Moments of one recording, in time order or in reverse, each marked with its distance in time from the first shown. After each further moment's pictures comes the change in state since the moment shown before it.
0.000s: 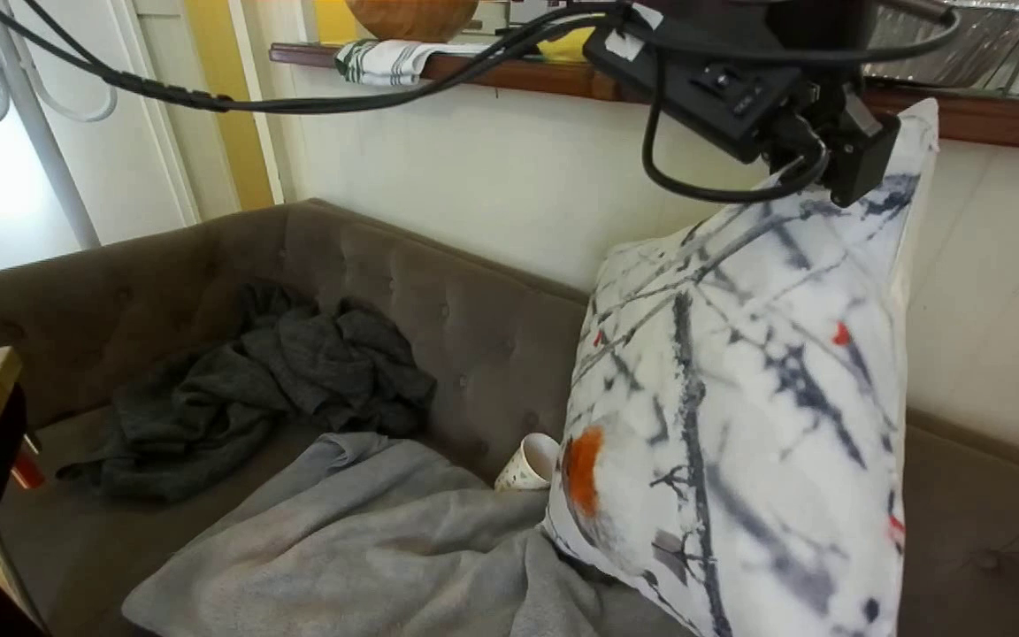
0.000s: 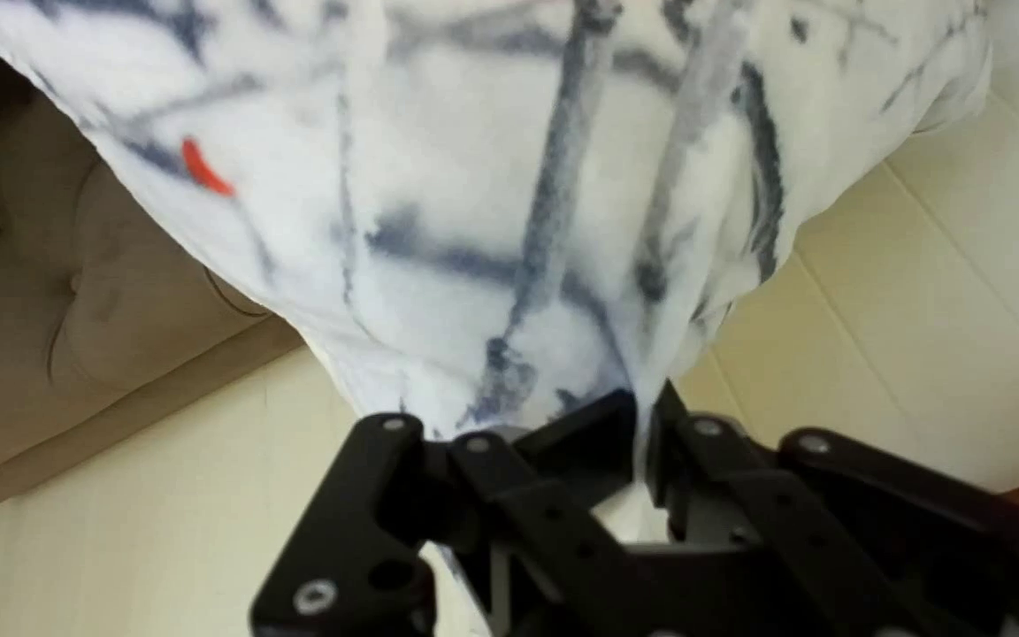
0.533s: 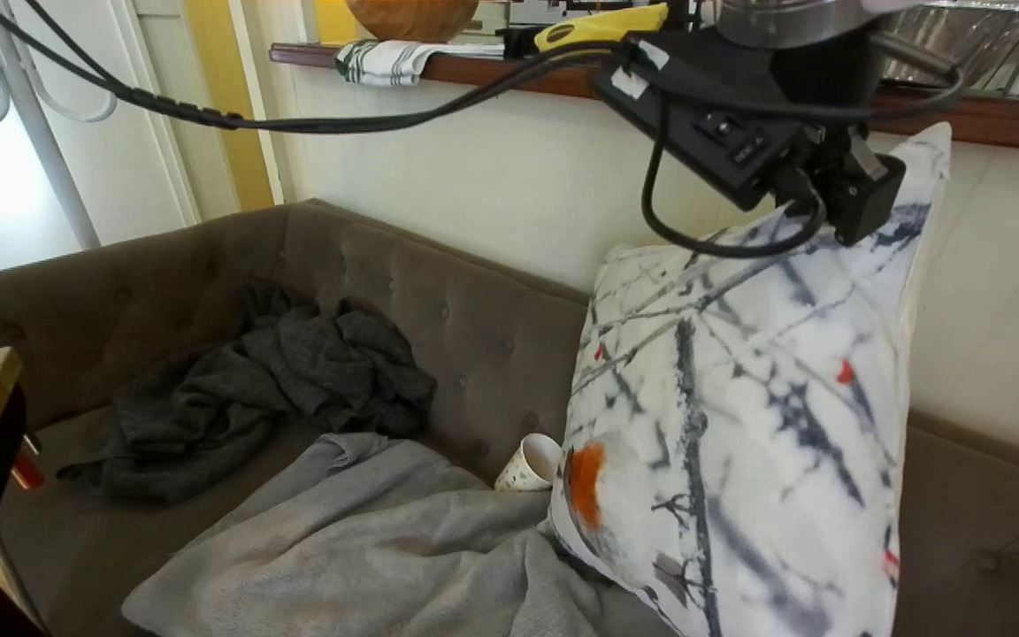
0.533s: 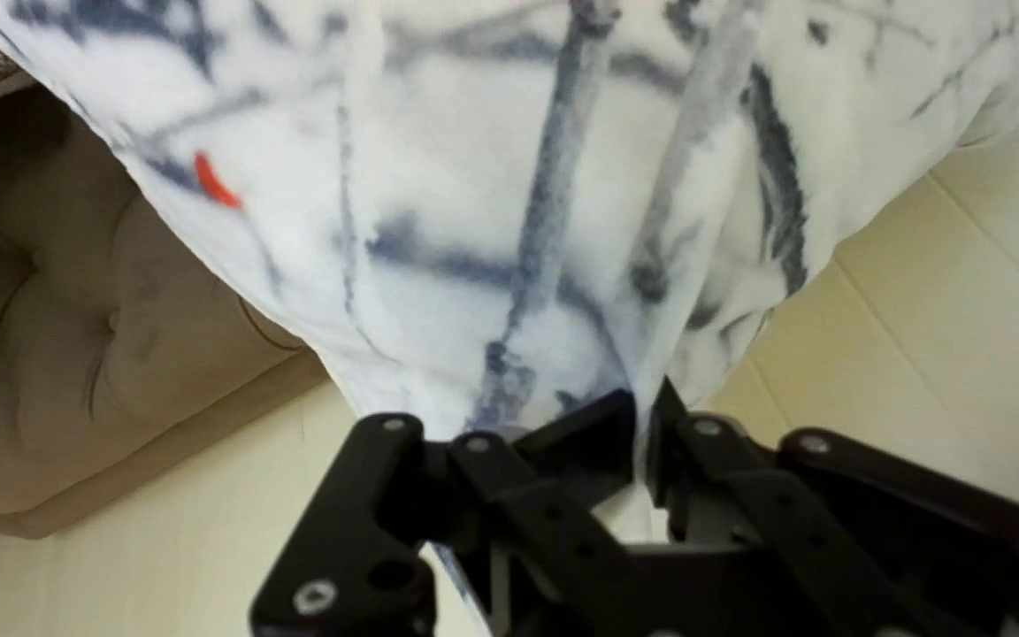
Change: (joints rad) arm -0.028 0.039 0.008 0.010 -0.001 0.012 0.015
